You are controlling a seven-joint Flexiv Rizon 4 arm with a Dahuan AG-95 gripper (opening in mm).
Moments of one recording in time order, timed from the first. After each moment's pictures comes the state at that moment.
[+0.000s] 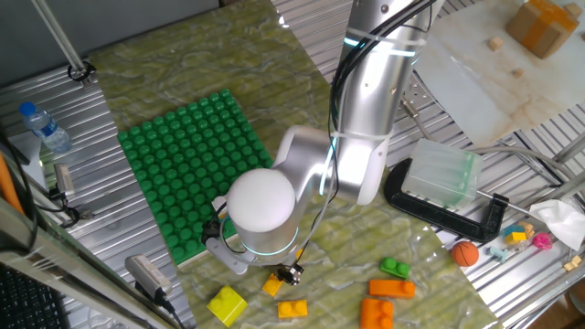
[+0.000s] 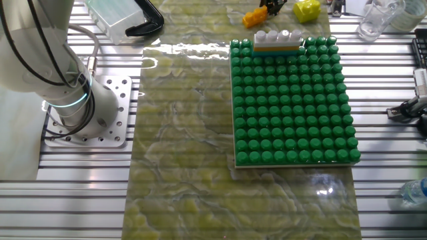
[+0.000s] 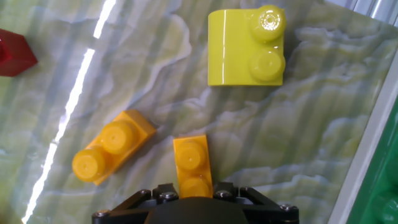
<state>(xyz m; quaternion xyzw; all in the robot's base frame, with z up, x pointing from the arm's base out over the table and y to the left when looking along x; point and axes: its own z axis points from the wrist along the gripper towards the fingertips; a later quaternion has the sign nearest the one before) 0.525 0.344 0.022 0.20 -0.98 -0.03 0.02</state>
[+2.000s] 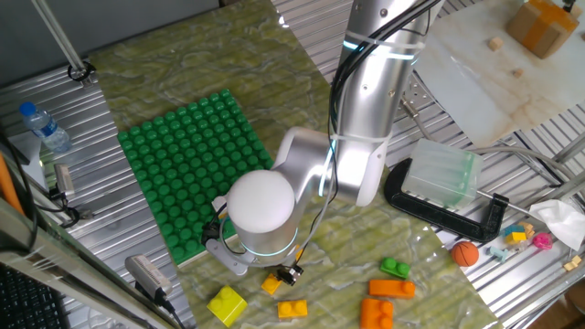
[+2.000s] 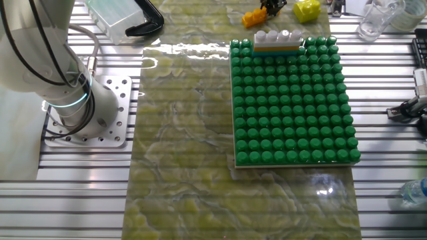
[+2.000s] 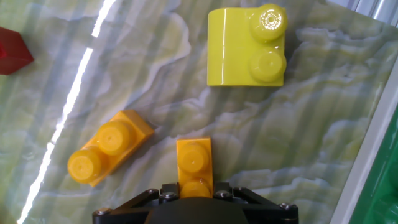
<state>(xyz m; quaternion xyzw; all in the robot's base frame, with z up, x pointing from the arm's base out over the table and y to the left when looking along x) 0.526 0.344 0.017 0.20 -0.98 -0.03 0.02</state>
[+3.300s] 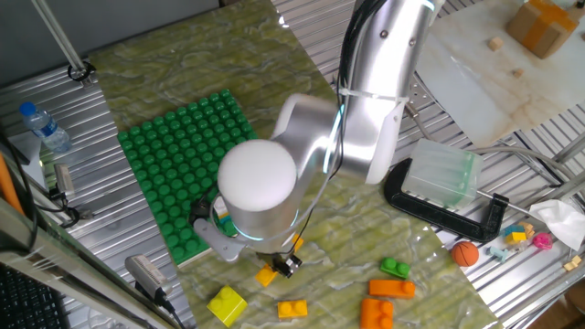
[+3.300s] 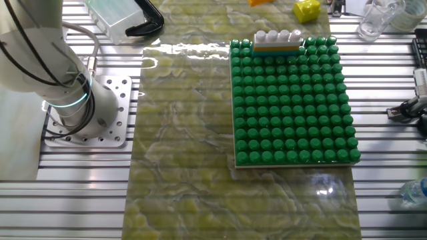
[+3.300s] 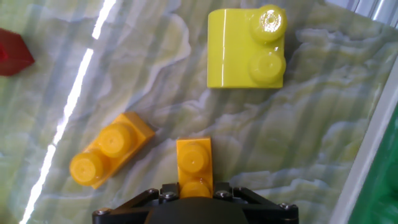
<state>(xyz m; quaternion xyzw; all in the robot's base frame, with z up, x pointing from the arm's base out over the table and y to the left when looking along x) 0.538 0.341 0.107 0.17 -0.99 -0.02 0.02</state>
